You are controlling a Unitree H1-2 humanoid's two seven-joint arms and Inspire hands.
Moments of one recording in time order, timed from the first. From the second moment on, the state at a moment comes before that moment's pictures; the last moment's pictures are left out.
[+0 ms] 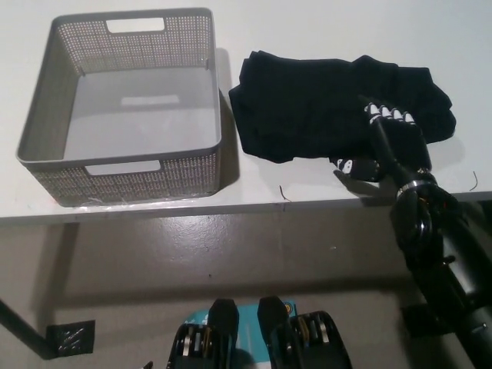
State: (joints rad) left_arm 0.26 0.21 -0.17 0.31 0.26 -0.43 0.10; right_arm -0.68 -0.21 0.31 0.46 -0.82 0.26 -0.03
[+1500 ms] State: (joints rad) left_arm 0.31 0.19 -0.22 0.20 0.32 -0.36 0.08; right_arm -0.79 -0.14 0.33 0.99 -0.70 0.02 -0.34
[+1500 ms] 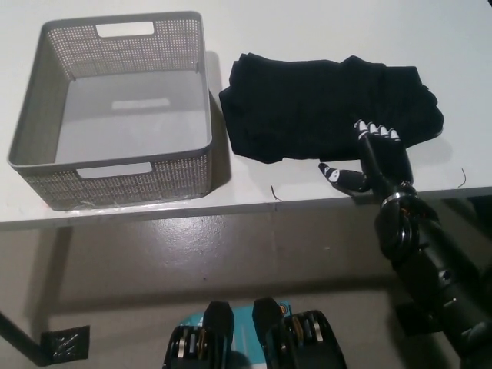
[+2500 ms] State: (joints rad) left_arm 0.31 0.19 -0.25 0.20 0.33 -0.36 0.10; right_arm -0.77 -0.14 0.24 1.03 -0.56 -0.24 -0.49
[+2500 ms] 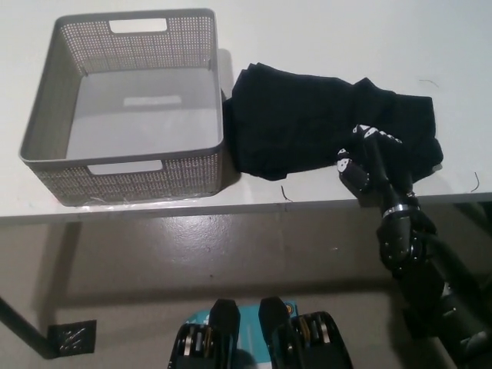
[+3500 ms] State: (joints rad) left_arm 0.30 0.20 -0.25 0.20 0.33 -0.36 0.10; right_arm -0.88 -0.22 -0.22 0.75 -0.27 0.02 -0.42
